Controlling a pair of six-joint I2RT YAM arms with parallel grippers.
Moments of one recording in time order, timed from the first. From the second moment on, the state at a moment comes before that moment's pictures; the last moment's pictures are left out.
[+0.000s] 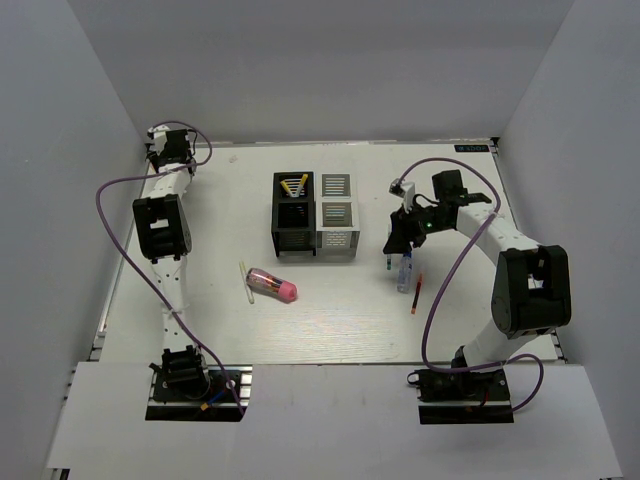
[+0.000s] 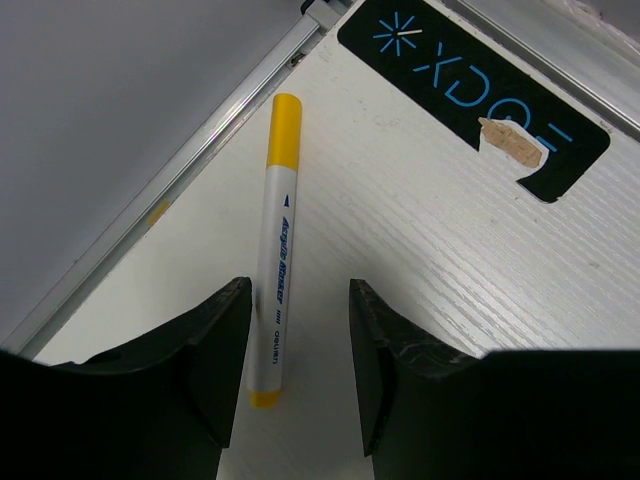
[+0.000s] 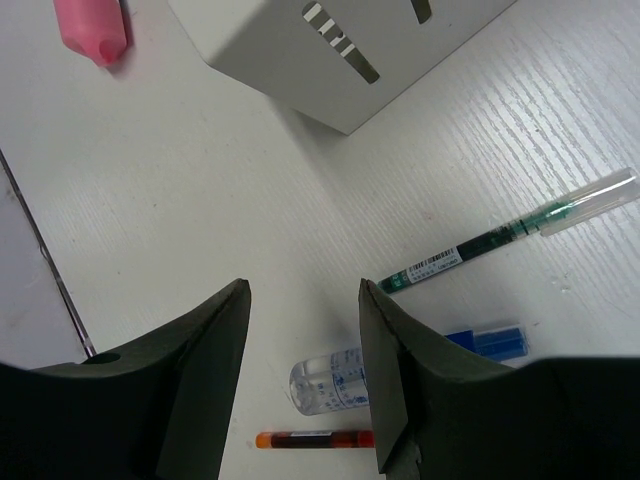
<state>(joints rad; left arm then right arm) 0.14 2.61 2.20 -0.26 -0.62 -0.23 0.16 1.63 1.12 -0.64 -0.82 -0.50</state>
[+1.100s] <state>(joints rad) 0.16 2.51 2.03 -0.25 -0.52 -0.49 0.15 1.61 1.13 -0.64 -0.82 -0.50</state>
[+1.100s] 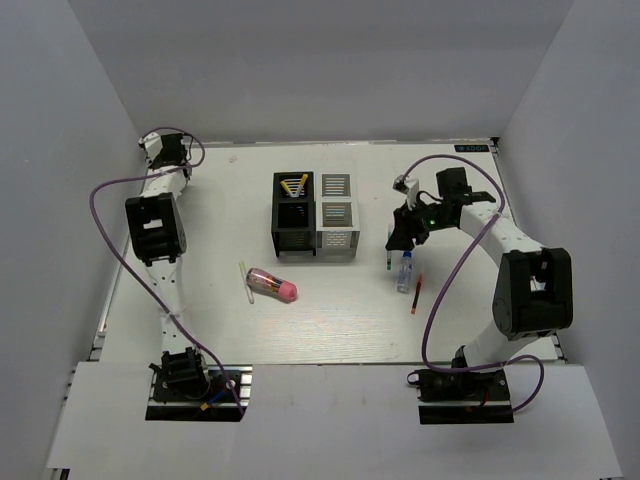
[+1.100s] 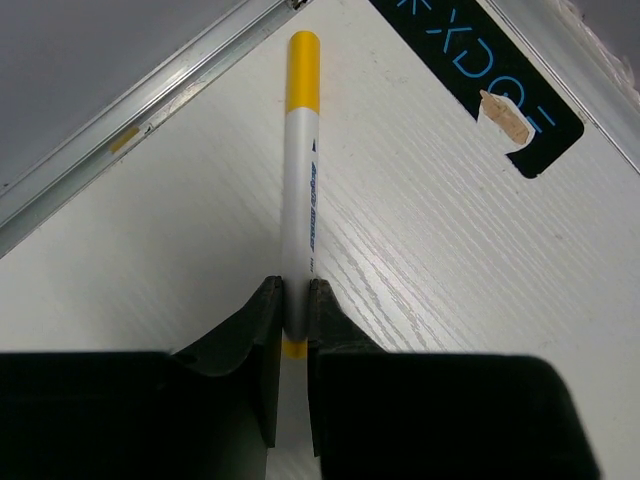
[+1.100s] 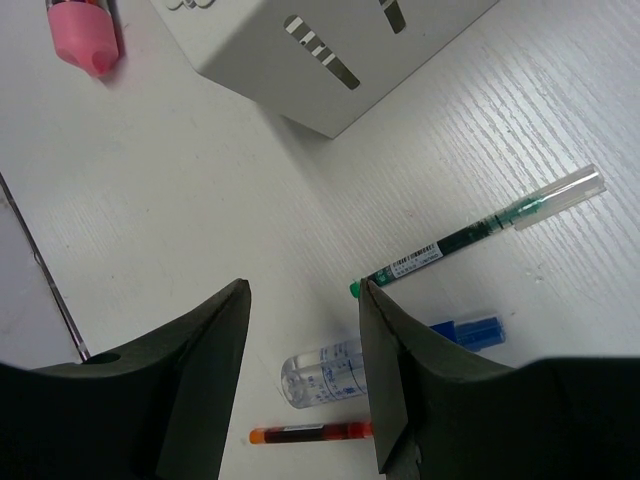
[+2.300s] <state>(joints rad) 0.16 1.67 1.26 -0.21 0.08 -0.27 0.15 1.51 1.22 -0.70 -0.87 -0.50</state>
